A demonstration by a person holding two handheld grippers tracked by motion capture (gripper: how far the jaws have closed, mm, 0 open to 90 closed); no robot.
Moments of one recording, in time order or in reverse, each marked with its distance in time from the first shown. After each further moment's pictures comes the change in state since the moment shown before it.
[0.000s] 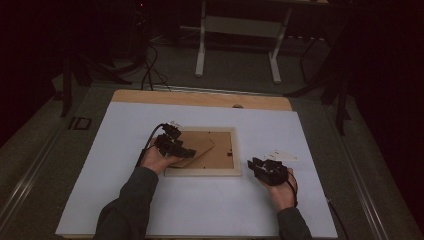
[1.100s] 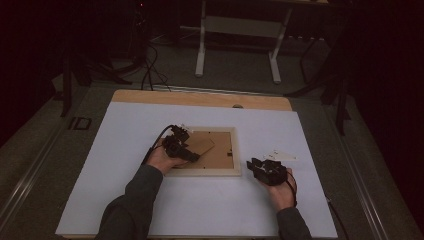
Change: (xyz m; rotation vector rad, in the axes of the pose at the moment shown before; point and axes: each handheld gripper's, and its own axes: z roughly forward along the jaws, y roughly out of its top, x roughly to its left) left arm -0.010 0.007 0.017 0.107 0.004 0.082; right arm 0.001 0.000 0.002 0.006 0.012 -0.001
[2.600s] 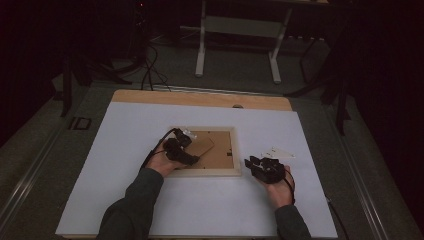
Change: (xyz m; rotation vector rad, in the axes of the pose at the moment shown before) left arm -0.017 -0.005 -0.001 -0.011 0.119 0.134; right arm 0.004 0.008 0.005 0.001 0.003 -0.013
